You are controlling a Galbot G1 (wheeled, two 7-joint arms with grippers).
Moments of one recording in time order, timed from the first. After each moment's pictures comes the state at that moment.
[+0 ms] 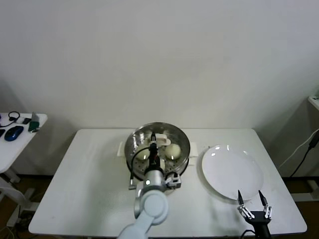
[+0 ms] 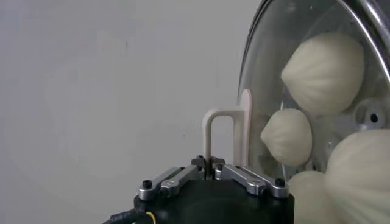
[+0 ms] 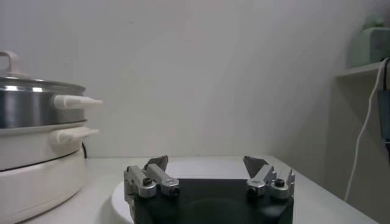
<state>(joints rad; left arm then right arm) 1.04 -1.50 0.07 -1.77 1.65 0.67 0.23 -1.67 1.21 0.59 1.62 0.41 0.57 -0.04</state>
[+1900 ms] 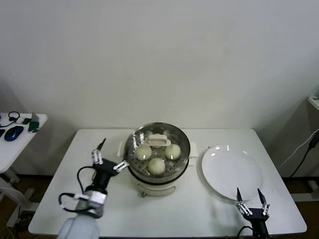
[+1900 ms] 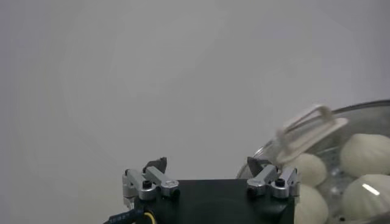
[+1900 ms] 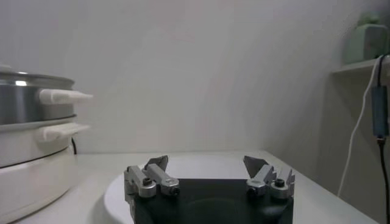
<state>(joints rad) 1.46 -1.29 -0.44 -2.15 0.26 0.17 -0.04 -1.65 1.20 0.55 1.63 0.38 0.51 0.06</state>
